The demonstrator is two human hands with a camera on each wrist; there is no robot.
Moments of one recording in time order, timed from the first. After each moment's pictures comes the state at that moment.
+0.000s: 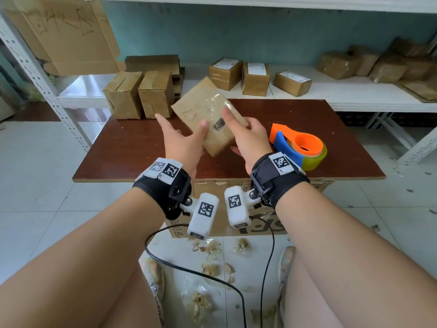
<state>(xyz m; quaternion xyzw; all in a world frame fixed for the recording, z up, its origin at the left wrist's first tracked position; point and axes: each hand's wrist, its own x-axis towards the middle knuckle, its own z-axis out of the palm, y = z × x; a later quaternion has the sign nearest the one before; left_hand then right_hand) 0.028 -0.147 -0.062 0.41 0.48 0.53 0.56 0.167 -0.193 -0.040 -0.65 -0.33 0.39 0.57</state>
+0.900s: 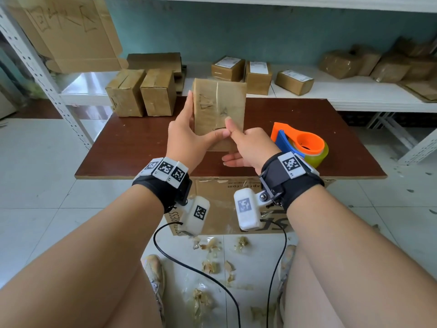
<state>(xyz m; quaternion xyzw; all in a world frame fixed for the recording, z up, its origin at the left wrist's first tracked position) 0.015 -0.146 -0.056 0.69 0.43 0.47 0.34 0.170 -0.201 -0.032 -0.68 -0.36 0.45 0.45</state>
